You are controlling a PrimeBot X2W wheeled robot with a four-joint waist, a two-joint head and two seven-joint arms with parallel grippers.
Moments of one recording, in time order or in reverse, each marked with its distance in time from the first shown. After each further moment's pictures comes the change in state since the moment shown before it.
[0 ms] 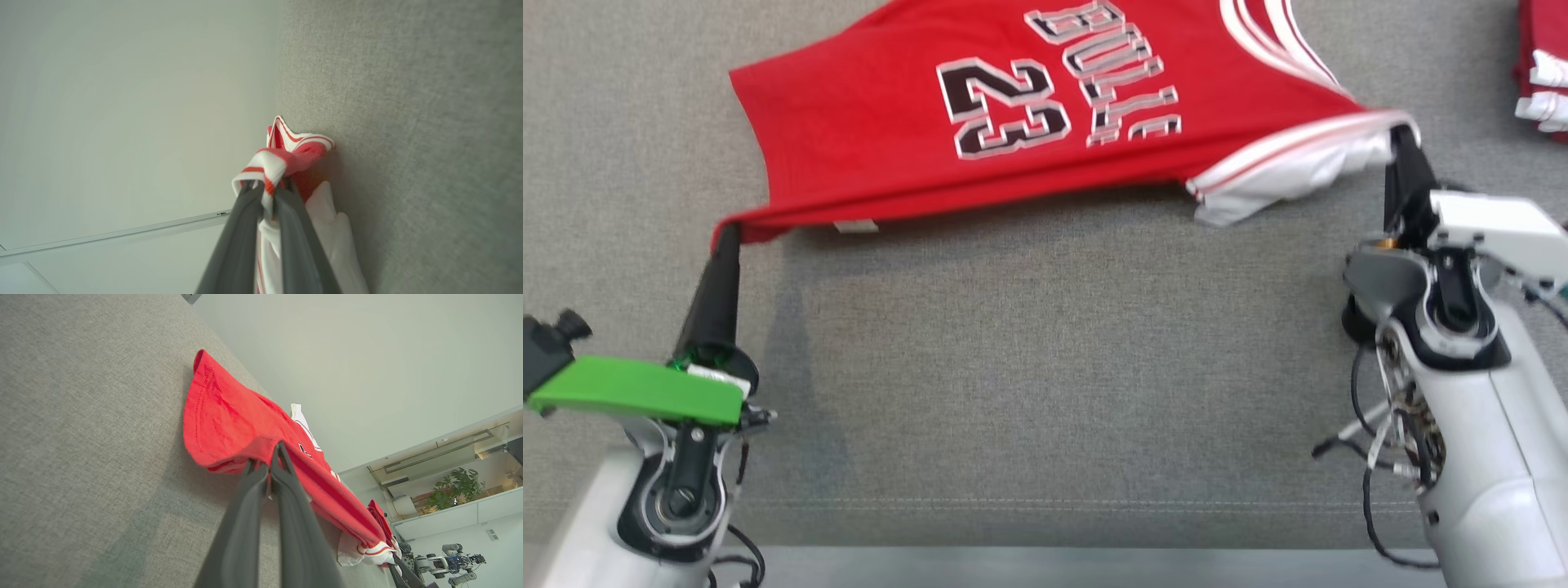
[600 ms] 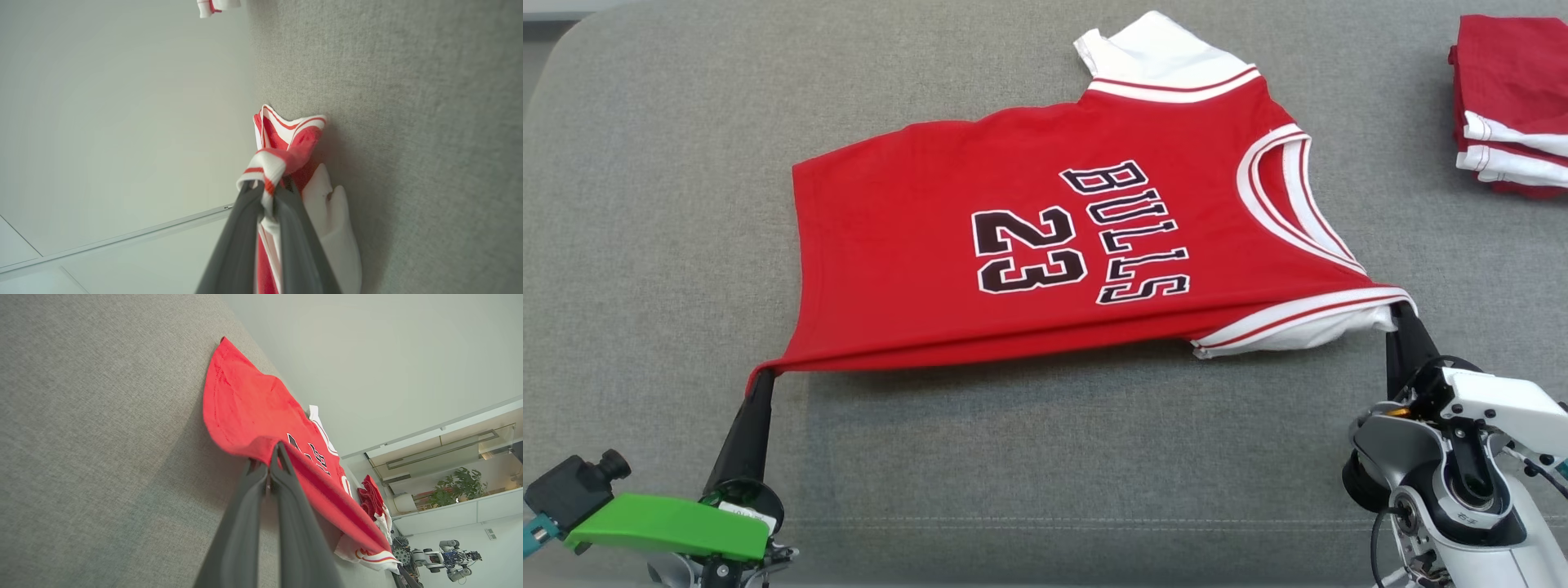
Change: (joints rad) left arm 0.297 0.004 0.007 -0.107 0.011 0.011 -0.017; right arm 0.408 0.021 -0.028 -0.241 0.094 -0.002 -0.001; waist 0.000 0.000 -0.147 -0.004
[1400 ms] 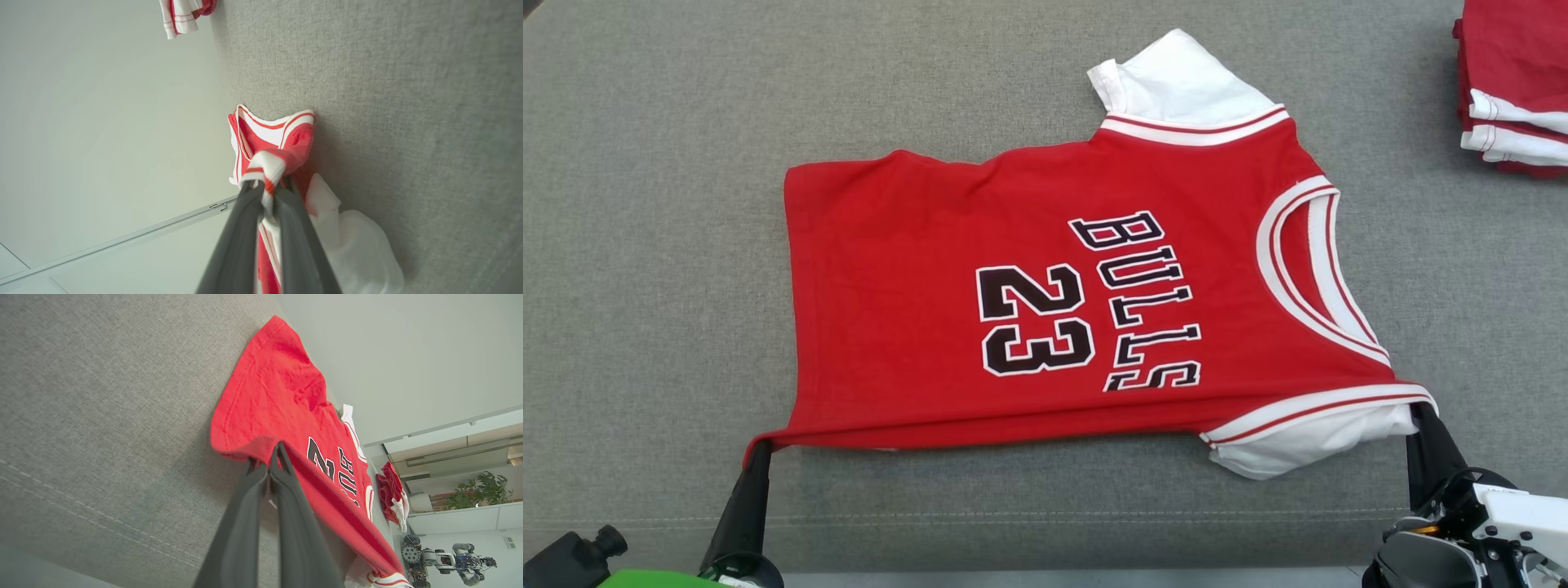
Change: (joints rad) left arm 0.198 0.007 0.047 -0.142 0.020 0.061 -0.009; right arm 0.326 -0.007 0.009 -0.279 0.029 -0.007 -0.017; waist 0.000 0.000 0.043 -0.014
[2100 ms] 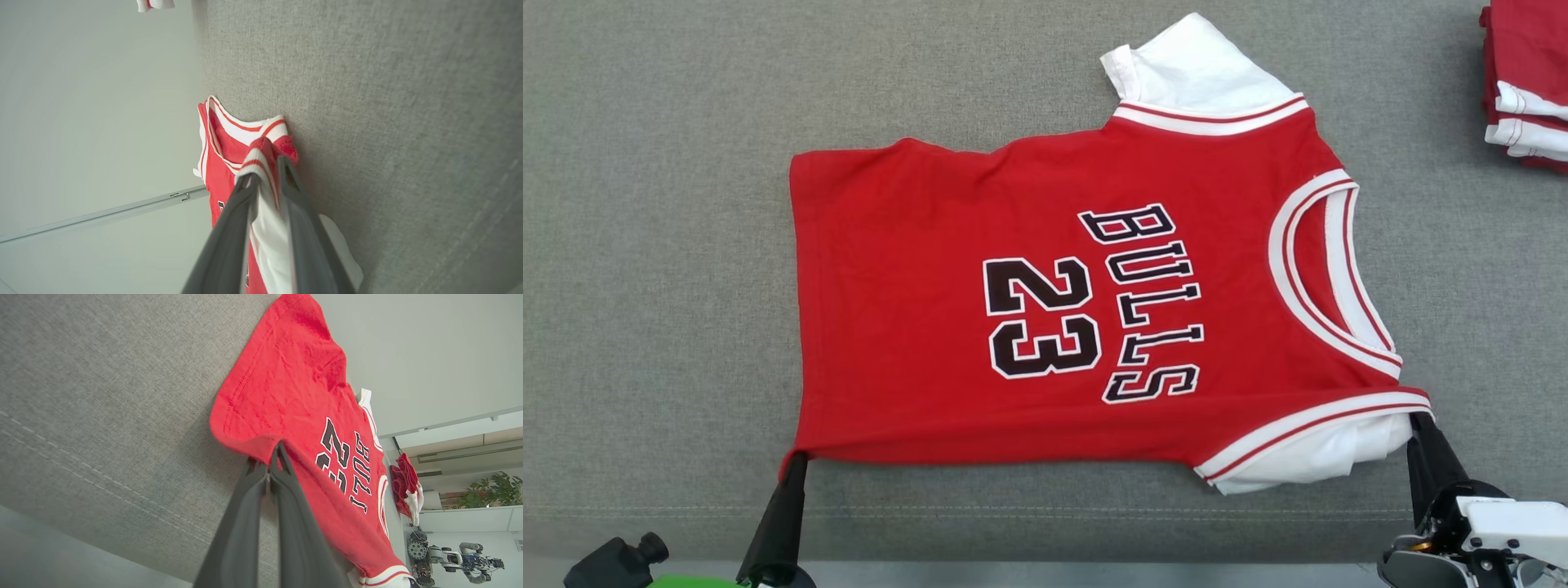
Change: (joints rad) left arm -0.007 -0.036 -0.047 0.020 0.035 0.013 0.000; right arm 0.010 -0.077 0.041 0.022 -0.086 0.000 -0.009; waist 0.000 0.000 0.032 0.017
